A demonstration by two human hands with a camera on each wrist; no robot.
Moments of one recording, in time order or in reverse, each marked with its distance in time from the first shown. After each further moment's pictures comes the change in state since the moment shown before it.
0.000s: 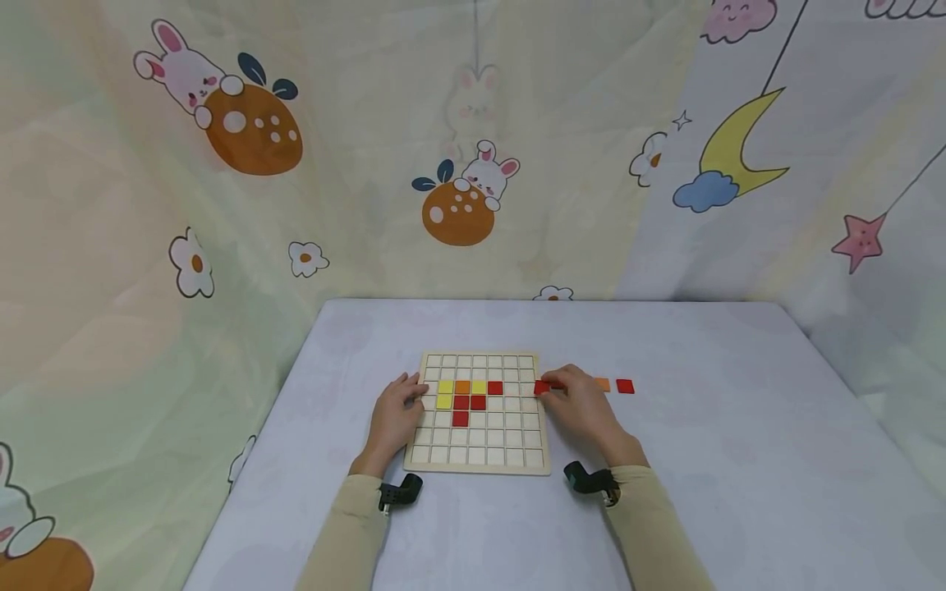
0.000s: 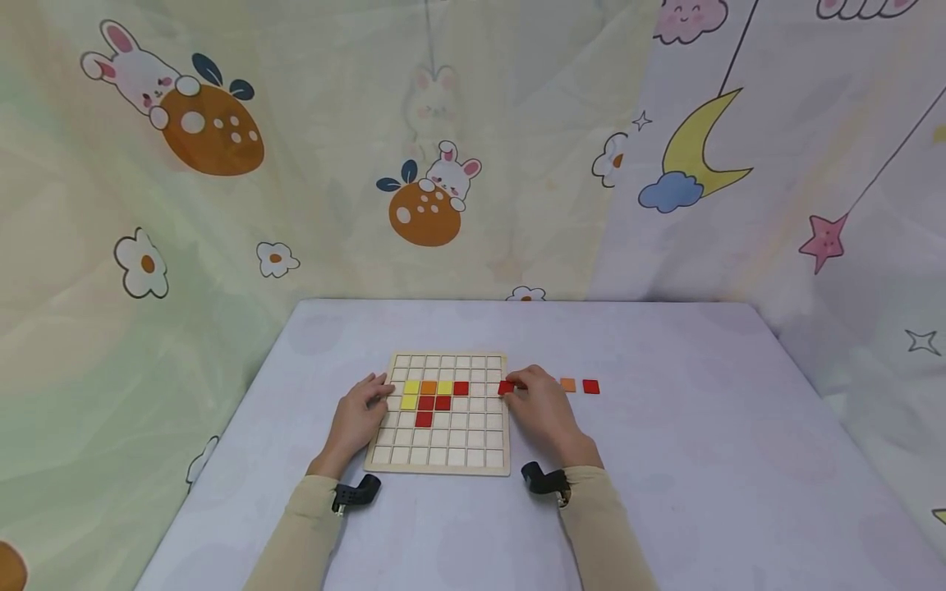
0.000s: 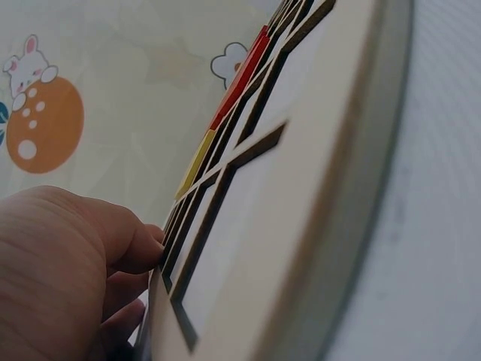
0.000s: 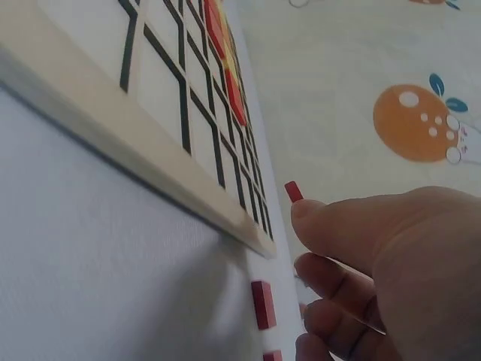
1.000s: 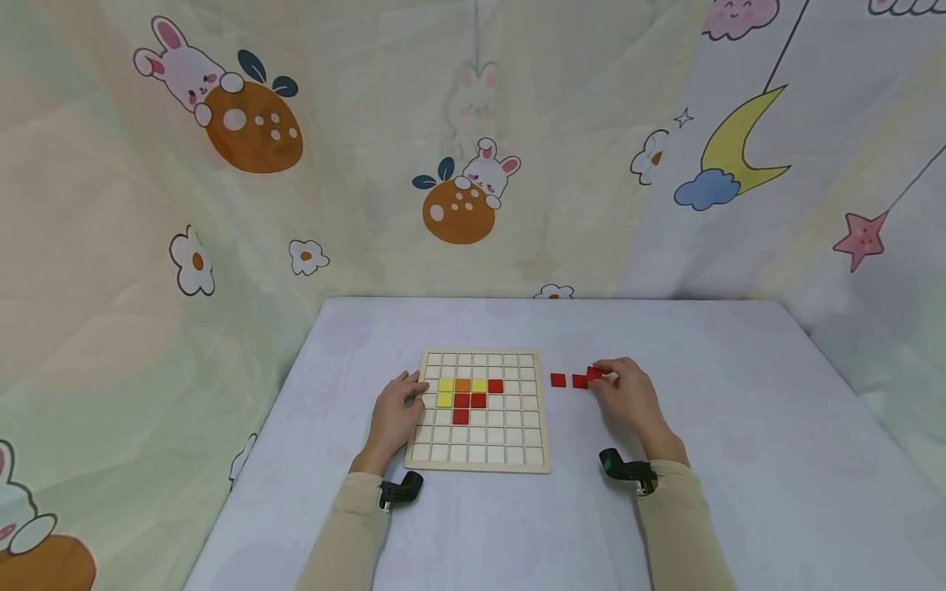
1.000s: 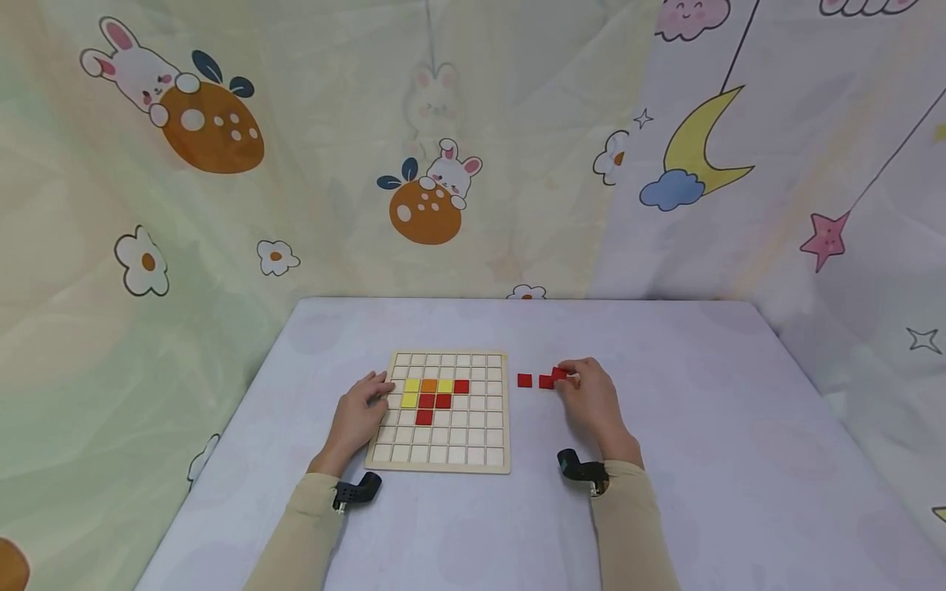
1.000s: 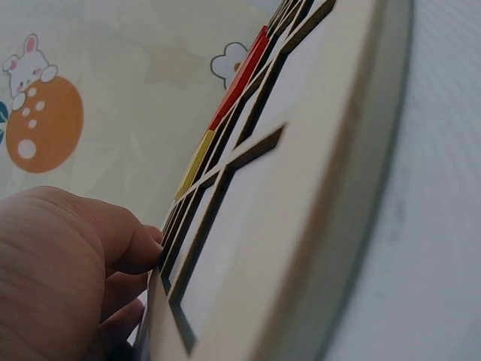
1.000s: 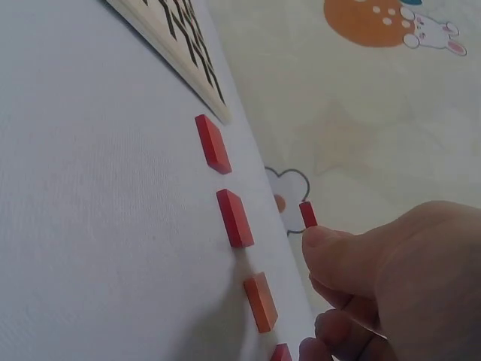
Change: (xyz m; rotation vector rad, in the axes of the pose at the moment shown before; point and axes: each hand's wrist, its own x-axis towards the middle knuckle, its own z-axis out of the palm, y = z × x) left_hand -0.001 0.002 -0.001 0.000 -0.008 -0.023; right_hand -0.002 0.058 -0.041 0.021 0.112 0.086
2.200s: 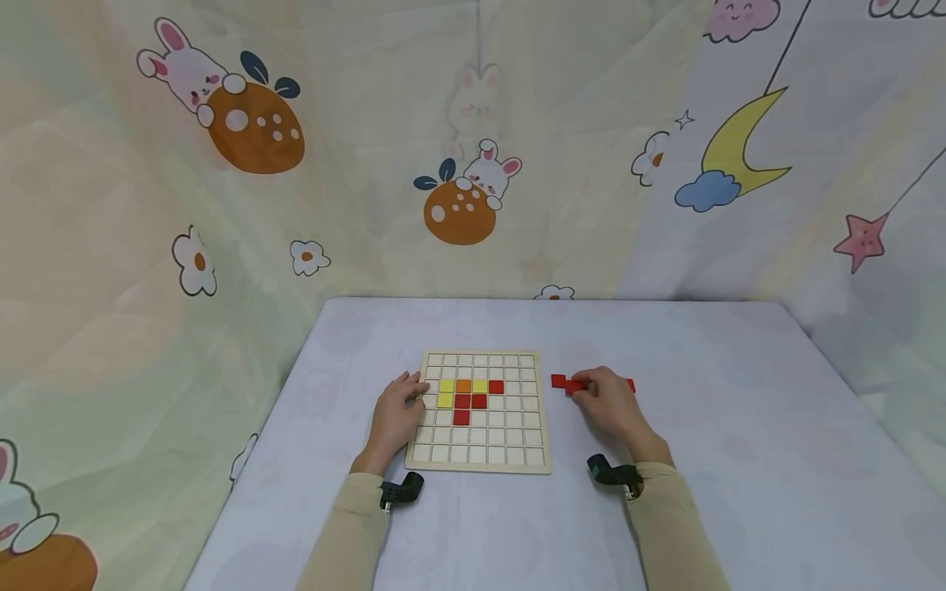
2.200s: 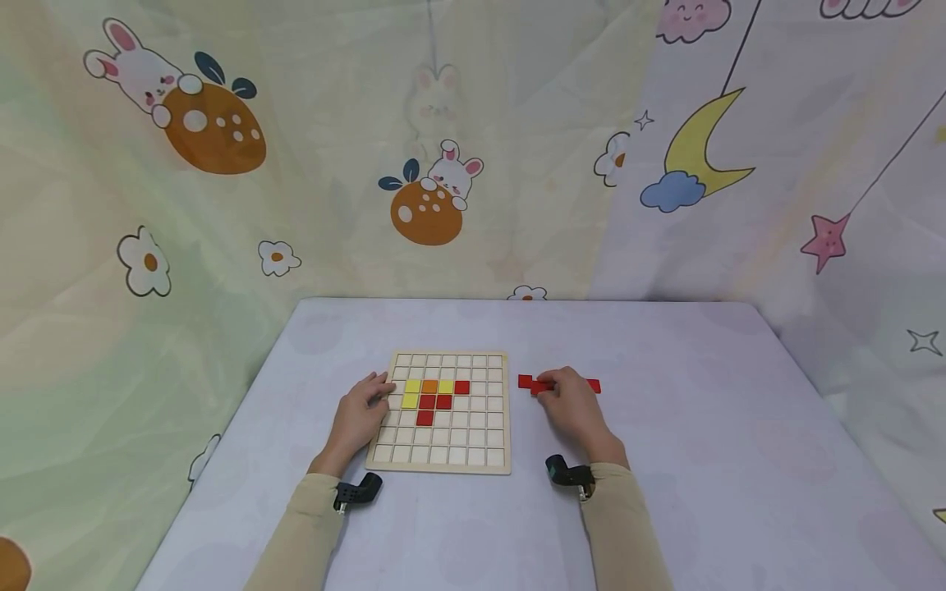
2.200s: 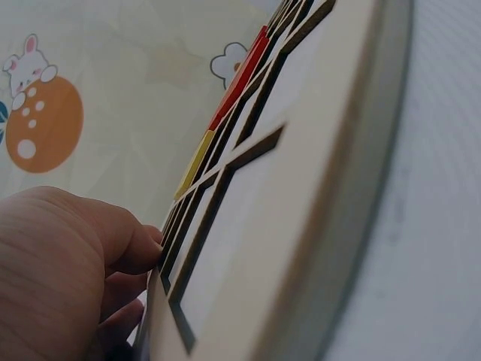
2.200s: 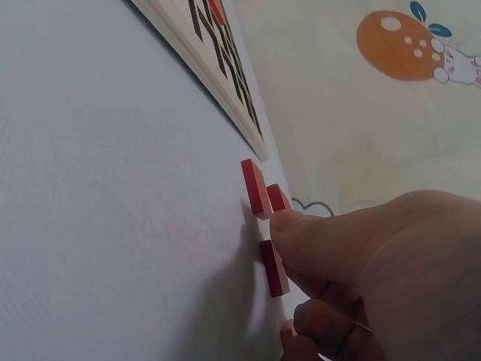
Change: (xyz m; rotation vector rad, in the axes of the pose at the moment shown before) left_hand 0.000 0.001 0.000 -0.001 0.007 0.006; right_hand -0.001 -0.016 0.021 -0.029 -0.091 -0.017
